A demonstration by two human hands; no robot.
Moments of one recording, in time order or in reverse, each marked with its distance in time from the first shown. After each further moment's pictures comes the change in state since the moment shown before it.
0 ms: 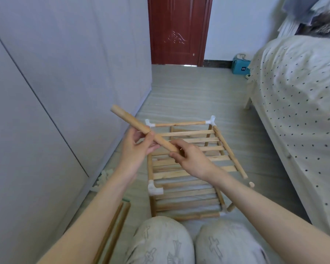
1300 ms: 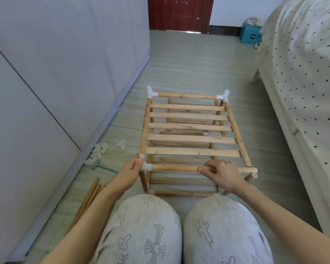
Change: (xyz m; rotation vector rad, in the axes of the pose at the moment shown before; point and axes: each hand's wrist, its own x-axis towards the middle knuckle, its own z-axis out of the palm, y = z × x) left_hand -0.032 -0.168 -0.061 0.447 -0.217 -0.459; right_hand -0.092 0.150 0.026 -0.392 -0.180 0.348
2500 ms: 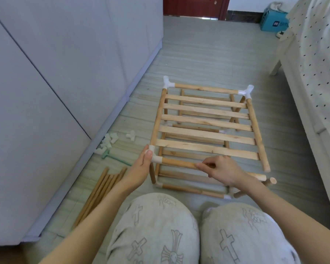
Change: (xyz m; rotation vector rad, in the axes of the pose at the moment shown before) left_hand -0.003 -0.002 0.003 0.022 -0.004 -0.007; right_hand 0.020 -0.032 0.002 0.086 -0.160 -0.065
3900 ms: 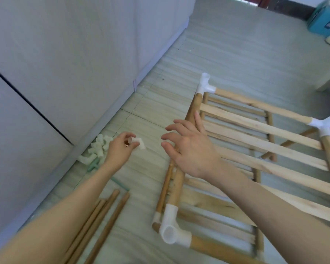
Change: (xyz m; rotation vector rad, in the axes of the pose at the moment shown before) left_hand 0.226 -0.089 -0.093 0.157 0.478 0.041; right_hand 0.216 -0.108 0.015 -0.316 0.151 -0.438
